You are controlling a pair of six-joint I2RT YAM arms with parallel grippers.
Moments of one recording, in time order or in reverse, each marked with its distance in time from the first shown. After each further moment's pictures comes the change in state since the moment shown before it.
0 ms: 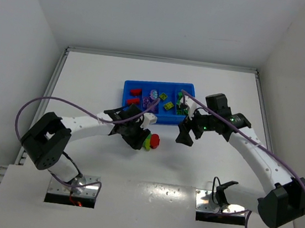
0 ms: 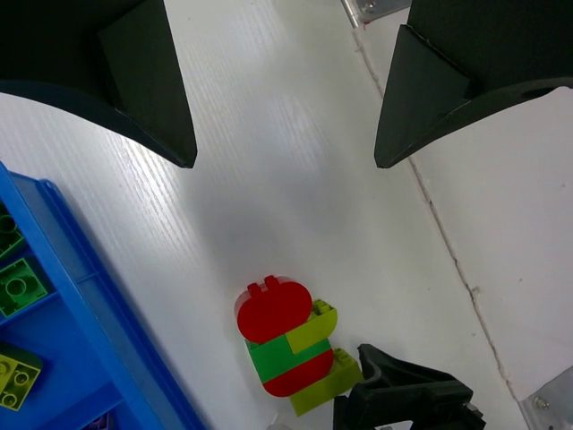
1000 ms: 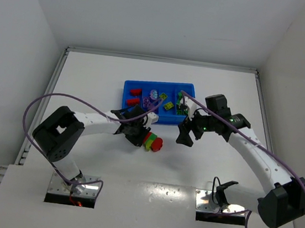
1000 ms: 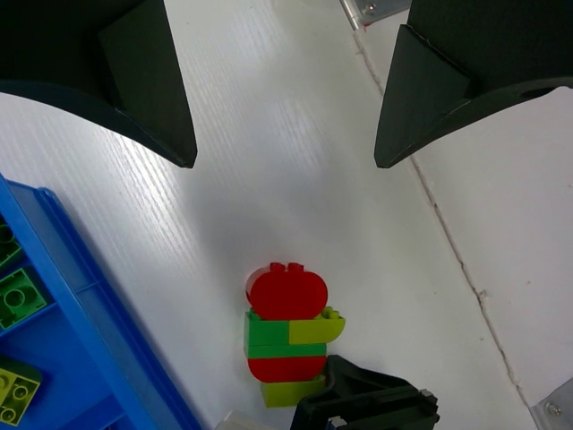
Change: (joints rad) left arm -0.002 0.127 0.017 0.103 -0.066 -0.055; right arm 0.000 0.000 -0.010 0.000 0.017 0.002
